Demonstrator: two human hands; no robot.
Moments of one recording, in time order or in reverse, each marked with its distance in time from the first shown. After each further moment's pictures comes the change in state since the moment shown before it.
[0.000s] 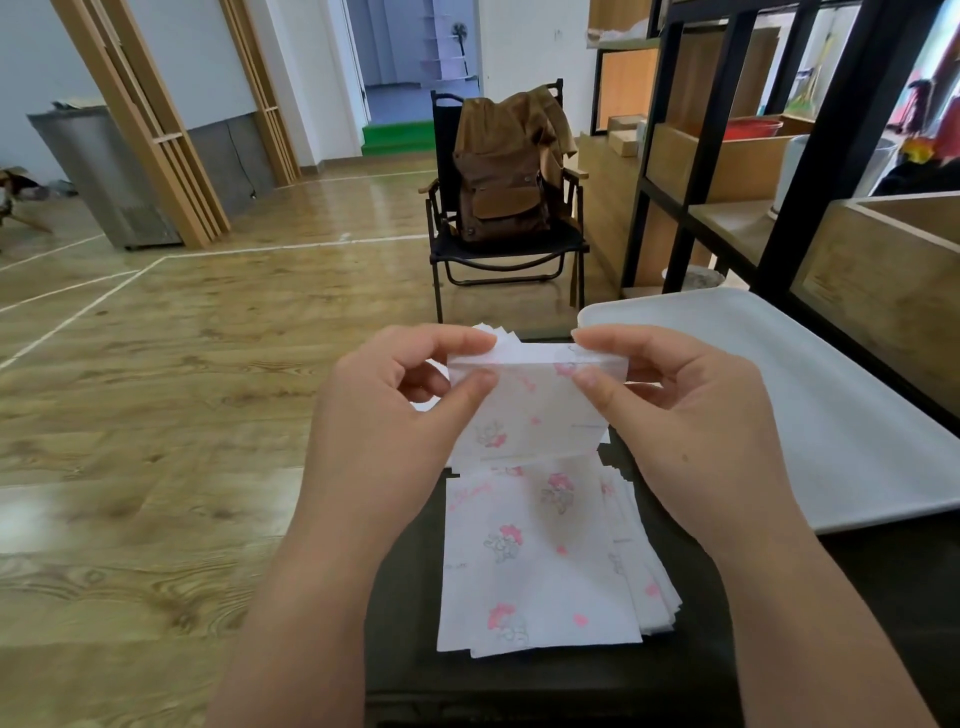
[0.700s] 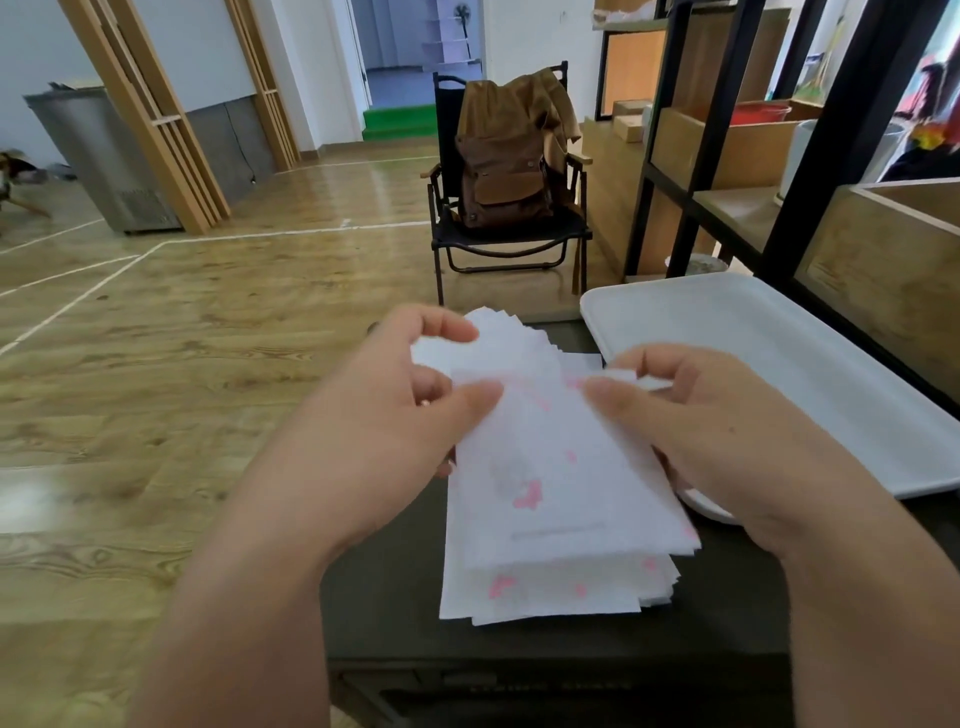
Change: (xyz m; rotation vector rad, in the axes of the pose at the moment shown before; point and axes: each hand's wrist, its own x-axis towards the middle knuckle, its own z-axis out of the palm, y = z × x) left_hand -0.008 0.026 -0.024 0.044 -0.350 -0.331; right_hand -0.006 -0.016 -0.023 -0.013 -0.379 0.481
